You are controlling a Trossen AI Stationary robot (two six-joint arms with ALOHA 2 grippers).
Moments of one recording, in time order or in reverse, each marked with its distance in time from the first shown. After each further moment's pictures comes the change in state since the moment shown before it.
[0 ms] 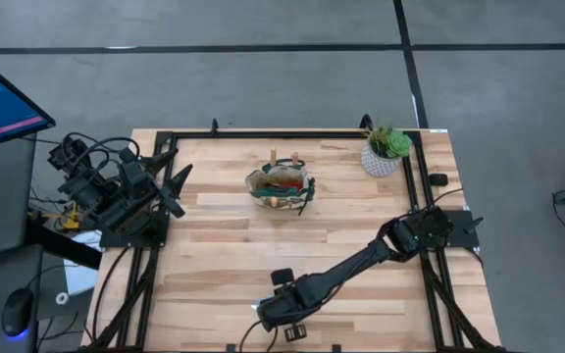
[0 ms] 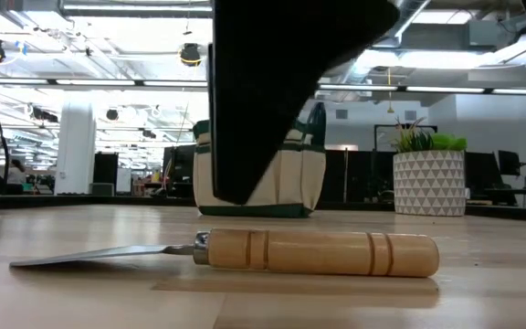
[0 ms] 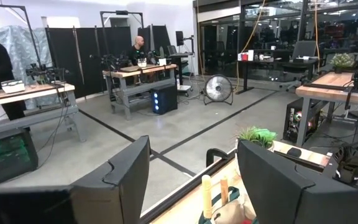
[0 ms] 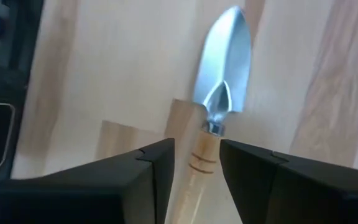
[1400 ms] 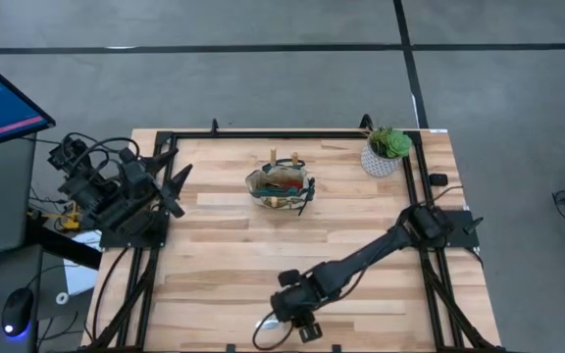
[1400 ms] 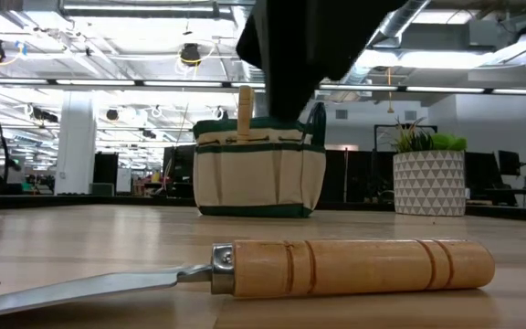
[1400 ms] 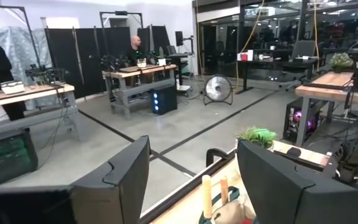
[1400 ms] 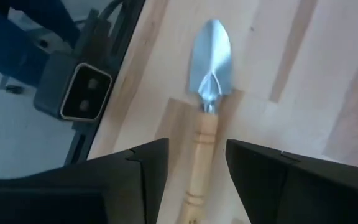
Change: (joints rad) left arm 0.000 0.000 0.000 -0.001 0.000 0.004; right arm -0.004 -0.224 -0.304 0.222 -0.188 -0.060
